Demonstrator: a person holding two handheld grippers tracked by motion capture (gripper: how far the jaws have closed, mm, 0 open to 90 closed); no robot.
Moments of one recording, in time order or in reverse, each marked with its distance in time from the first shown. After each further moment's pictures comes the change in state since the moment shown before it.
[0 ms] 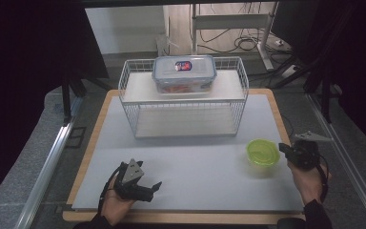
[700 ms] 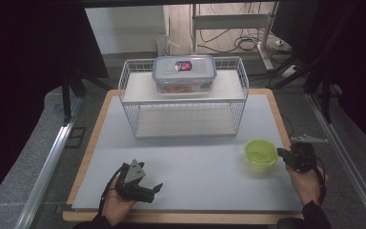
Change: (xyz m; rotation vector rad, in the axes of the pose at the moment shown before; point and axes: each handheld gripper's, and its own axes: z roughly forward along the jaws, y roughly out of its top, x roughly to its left) left arm -0.002 0.000 0.003 0.026 -0.019 0.008; right arm 0.002 -0.009 0.010 0.077 -0.001 0.013
